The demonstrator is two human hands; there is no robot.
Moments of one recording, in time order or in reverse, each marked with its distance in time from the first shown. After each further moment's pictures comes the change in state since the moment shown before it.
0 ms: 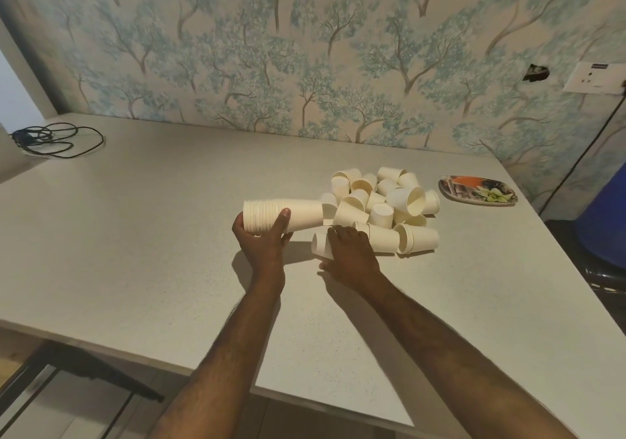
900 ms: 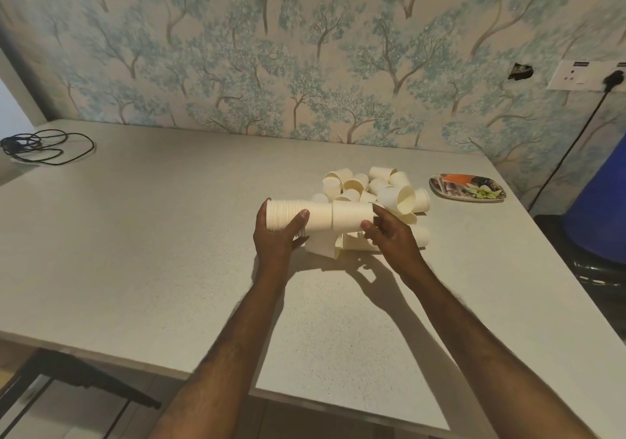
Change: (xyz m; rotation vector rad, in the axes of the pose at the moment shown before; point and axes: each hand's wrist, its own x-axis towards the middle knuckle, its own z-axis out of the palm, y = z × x) left_hand -0.015 0.000 0.019 0.133 -0.252 -0.069; right_hand -0.036 0.066 -0.050 1.225 0.206 0.284
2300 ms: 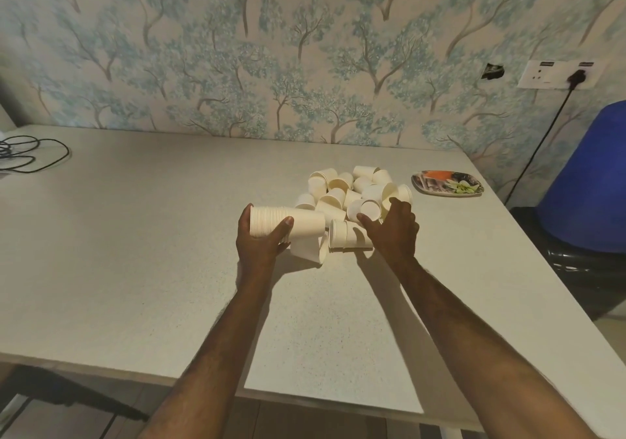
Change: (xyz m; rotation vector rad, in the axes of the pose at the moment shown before) left_hand -0.001 -0.004 -0.015 0.116 0.008 0.040; right_hand 0.025 0.015 -0.010 -0.780 0.436 0.130
